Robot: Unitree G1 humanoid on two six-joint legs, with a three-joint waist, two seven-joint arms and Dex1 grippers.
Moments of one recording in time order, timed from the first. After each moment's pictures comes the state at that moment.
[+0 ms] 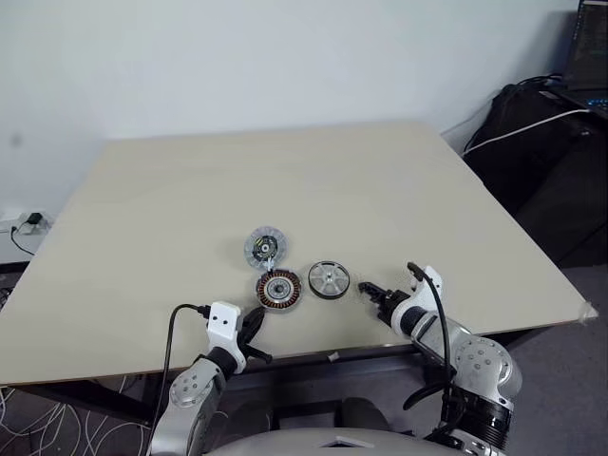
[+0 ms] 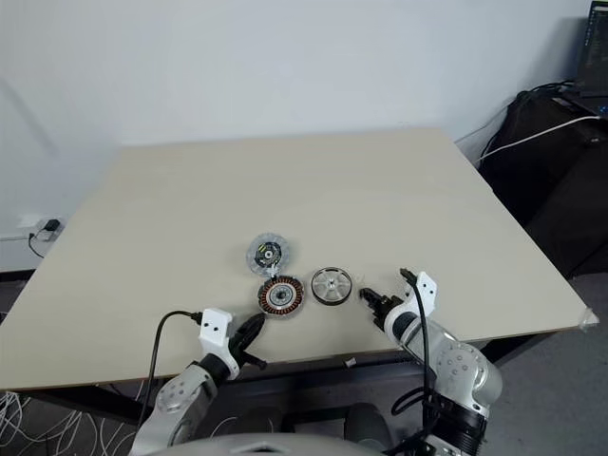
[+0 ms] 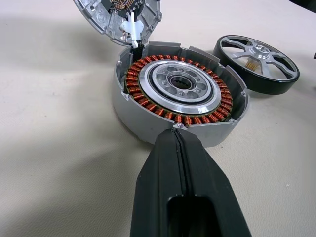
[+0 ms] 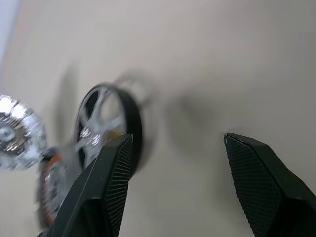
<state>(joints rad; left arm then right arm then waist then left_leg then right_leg) 0.33 0.12 -0.15 -0.06 -0.17 0.08 -0.39 -0.06 0.07 -0.50 -0.22 0.80 1.23 -0.10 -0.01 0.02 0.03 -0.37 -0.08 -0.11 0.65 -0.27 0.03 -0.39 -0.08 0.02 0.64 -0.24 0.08</state>
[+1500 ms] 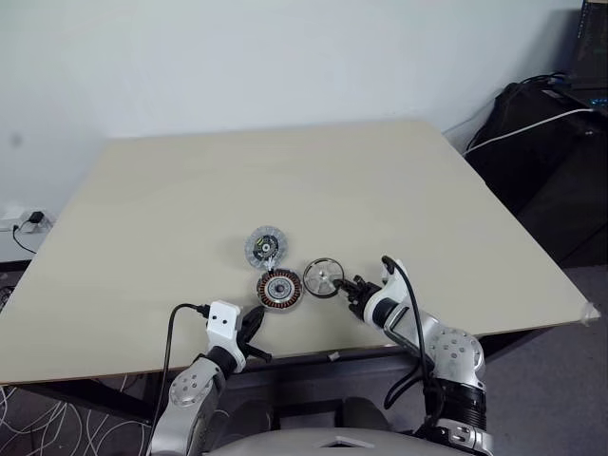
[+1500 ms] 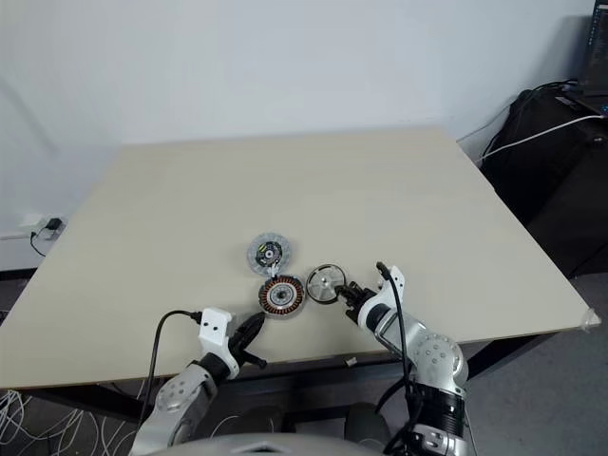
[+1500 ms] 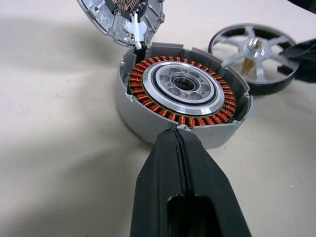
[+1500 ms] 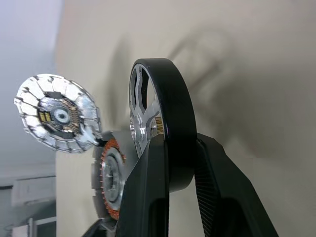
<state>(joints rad) 0.32 0.12 -0.14 -0.05 -0.17 0.06 -0.40 -0.09 0.06 -0.36 -0.08 1.00 1.07 -0.13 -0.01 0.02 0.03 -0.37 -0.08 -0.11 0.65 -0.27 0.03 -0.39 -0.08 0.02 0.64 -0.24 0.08</state>
